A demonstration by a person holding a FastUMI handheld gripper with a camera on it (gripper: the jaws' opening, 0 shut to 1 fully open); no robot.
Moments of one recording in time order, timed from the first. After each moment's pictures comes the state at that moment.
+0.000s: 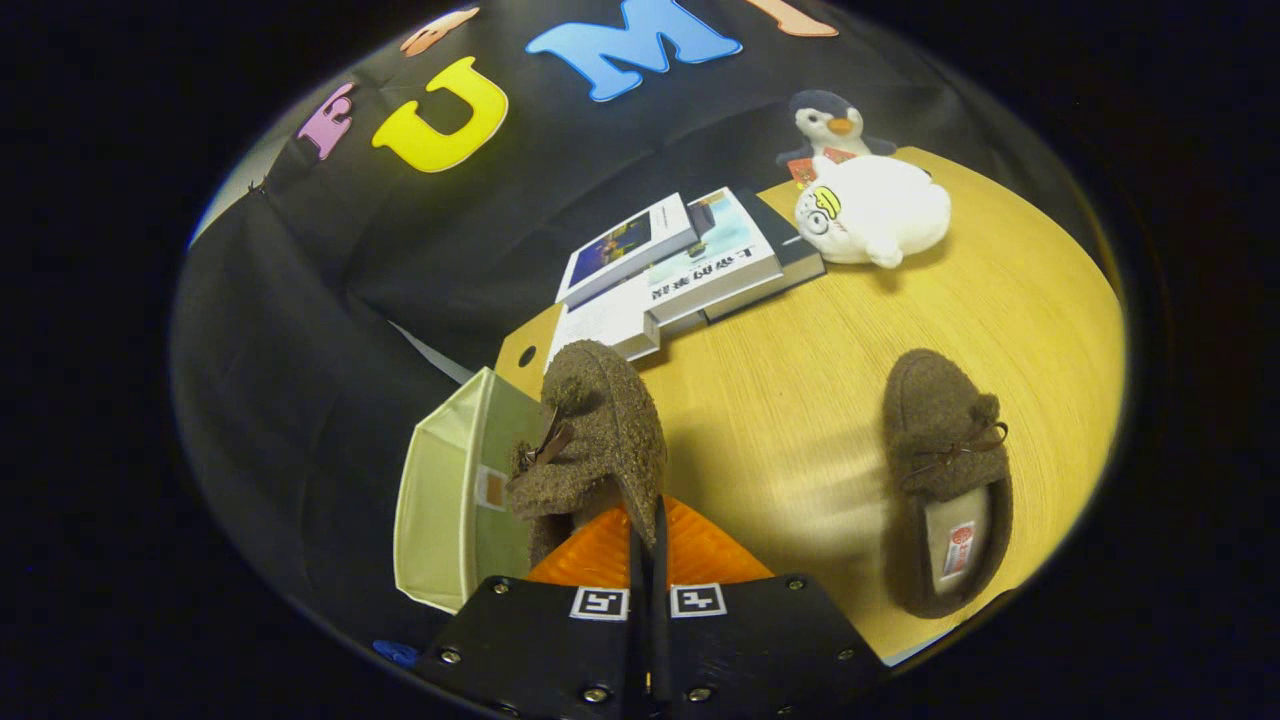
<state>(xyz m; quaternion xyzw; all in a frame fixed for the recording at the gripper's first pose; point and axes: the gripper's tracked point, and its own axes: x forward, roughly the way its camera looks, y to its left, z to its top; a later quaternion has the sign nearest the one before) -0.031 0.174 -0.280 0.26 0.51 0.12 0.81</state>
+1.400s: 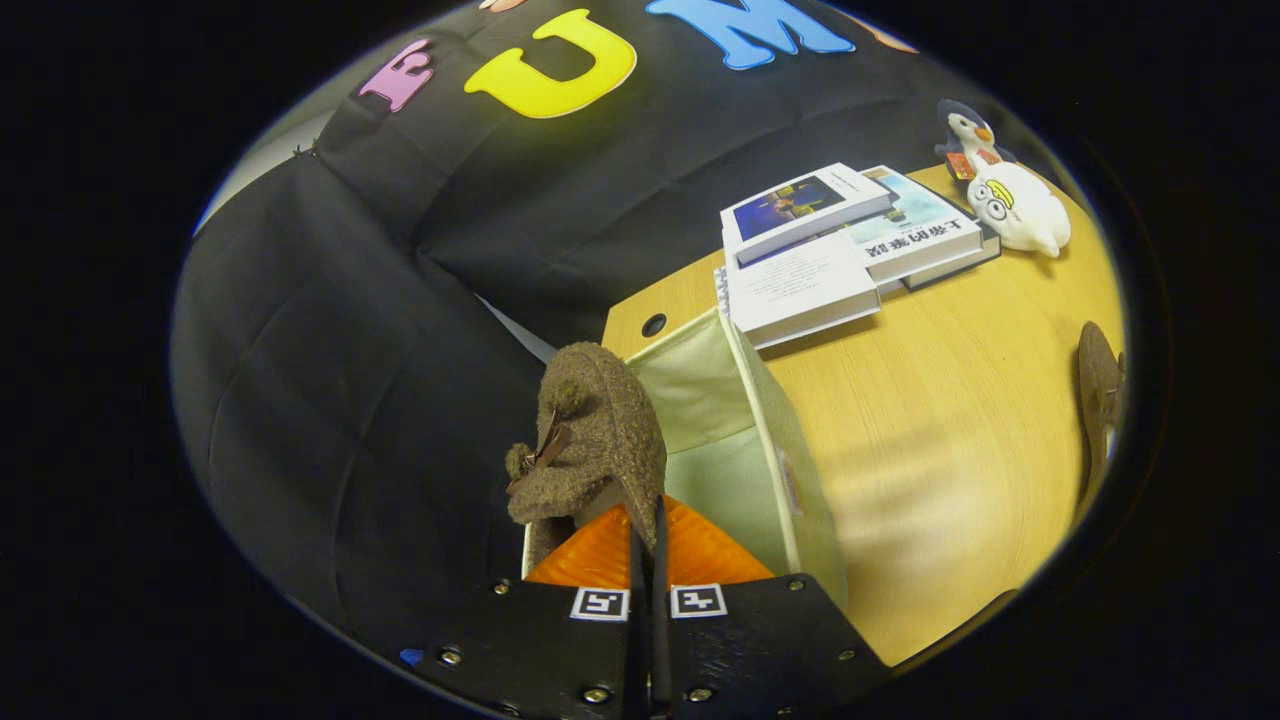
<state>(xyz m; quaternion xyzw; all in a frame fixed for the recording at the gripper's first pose) -0.032 0.381 -0.271 0.27 0.51 0.19 0.80</state>
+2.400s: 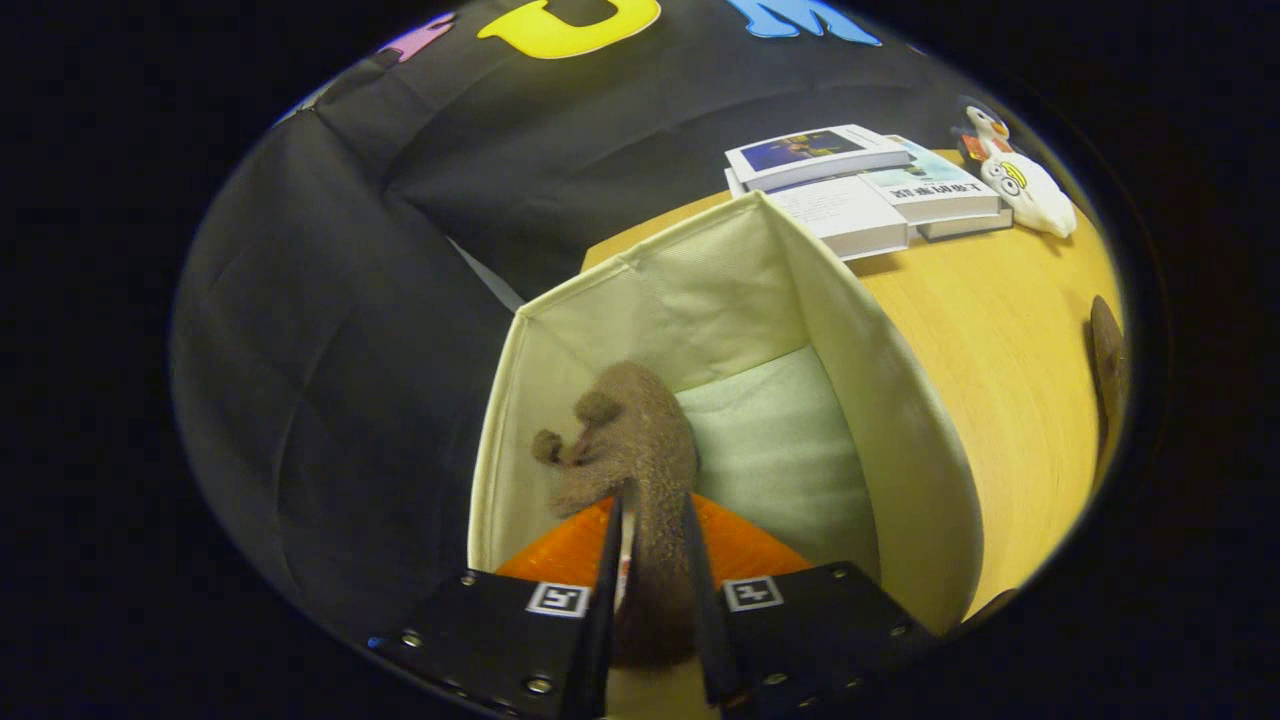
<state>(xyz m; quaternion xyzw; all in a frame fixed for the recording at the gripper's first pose) -0.061 0.432 -0.314 0.22 0.54 0.19 0.79</state>
